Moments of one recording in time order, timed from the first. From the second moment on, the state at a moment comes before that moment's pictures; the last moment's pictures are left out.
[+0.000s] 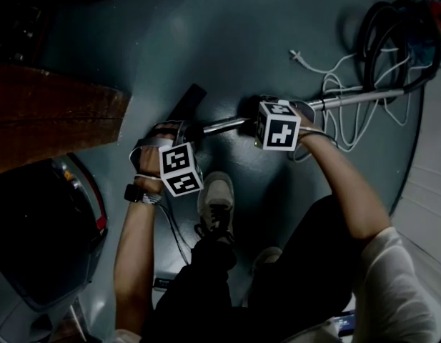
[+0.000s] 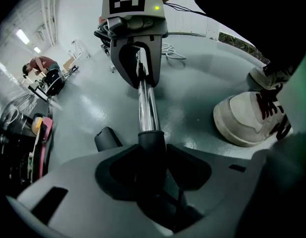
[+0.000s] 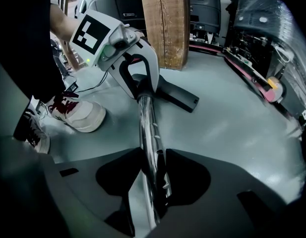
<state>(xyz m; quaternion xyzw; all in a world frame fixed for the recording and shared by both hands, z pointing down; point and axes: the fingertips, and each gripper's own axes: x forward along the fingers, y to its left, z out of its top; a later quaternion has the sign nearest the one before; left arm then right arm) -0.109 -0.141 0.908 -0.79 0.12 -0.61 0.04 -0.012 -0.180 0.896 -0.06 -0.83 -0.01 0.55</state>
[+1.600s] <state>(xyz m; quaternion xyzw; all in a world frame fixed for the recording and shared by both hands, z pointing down) -0.142 -0.139 0.927 -0.74 0.16 -0.65 0.00 0.023 -0.188 0.910 -0.02 -0.82 0.02 0.57</state>
